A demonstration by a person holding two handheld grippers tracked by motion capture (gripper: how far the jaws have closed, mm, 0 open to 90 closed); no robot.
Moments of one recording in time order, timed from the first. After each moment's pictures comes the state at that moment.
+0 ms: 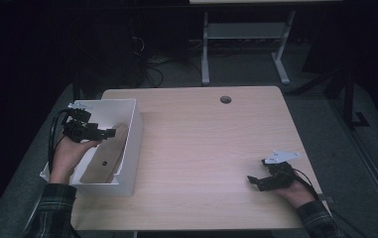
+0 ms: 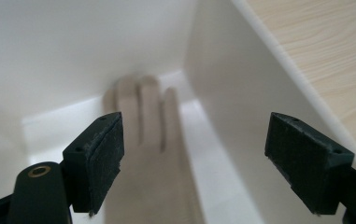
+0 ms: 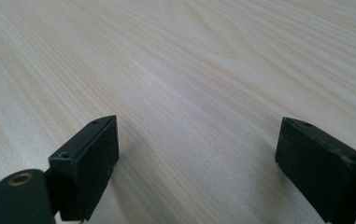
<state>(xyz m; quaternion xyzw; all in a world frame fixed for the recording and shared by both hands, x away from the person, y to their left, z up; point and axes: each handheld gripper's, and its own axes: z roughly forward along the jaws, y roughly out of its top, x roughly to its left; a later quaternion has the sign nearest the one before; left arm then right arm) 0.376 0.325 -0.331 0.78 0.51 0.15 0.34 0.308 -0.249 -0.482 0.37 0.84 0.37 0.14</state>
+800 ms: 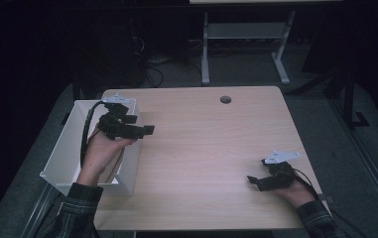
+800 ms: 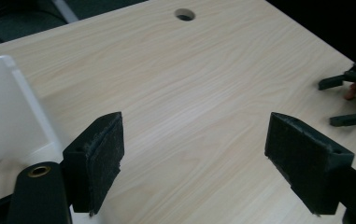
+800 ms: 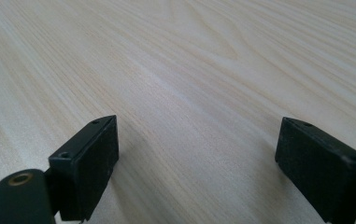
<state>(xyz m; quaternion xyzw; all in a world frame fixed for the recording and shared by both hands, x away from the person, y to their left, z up) 0.357 0.214 -0.298 0.81 0.41 0.12 0.40 0.309 -0.249 -0.482 0.37 0.84 0.37 0.14</state>
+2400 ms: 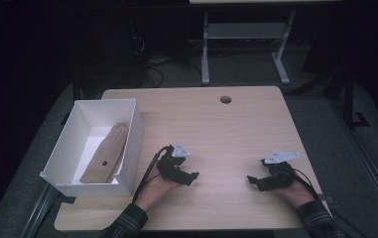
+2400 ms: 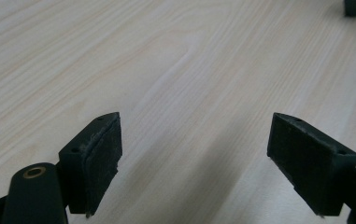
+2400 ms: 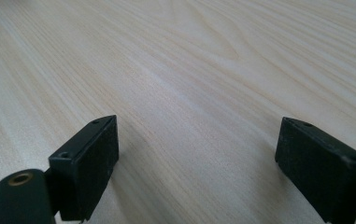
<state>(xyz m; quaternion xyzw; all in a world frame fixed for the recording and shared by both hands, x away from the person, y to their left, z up) 0.329 0.106 -0.454 0.88 0.30 0.11 0.35 0.309 -0.248 -0.482 0.37 0.84 0.37 0.14</state>
